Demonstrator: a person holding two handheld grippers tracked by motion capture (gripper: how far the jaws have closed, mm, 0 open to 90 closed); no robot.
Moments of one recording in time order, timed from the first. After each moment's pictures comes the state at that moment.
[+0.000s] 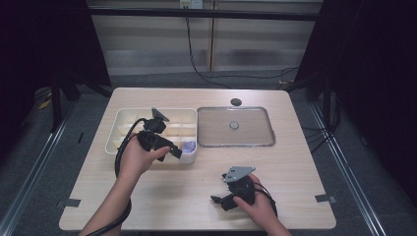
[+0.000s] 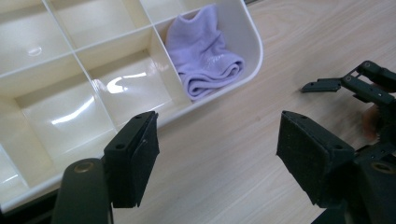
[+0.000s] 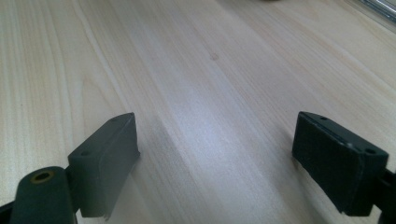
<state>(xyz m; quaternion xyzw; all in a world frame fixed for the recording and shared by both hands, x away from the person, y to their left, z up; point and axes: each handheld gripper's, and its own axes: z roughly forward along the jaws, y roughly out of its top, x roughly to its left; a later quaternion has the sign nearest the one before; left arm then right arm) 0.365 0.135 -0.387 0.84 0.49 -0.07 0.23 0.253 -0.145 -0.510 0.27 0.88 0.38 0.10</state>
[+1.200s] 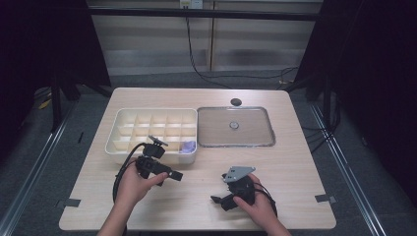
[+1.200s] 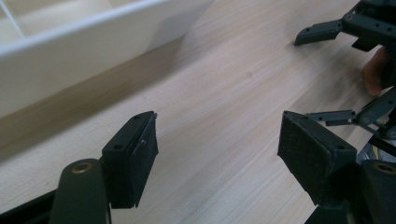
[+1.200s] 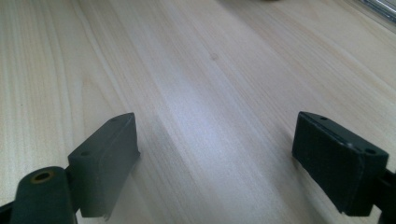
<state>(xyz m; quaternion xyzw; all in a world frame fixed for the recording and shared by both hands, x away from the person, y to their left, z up) 0.320 0.143 -0.438 0.84 0.46 -0.10 0.28 0.253 -0.145 -0.510 0.27 0.88 0.38 0.10</state>
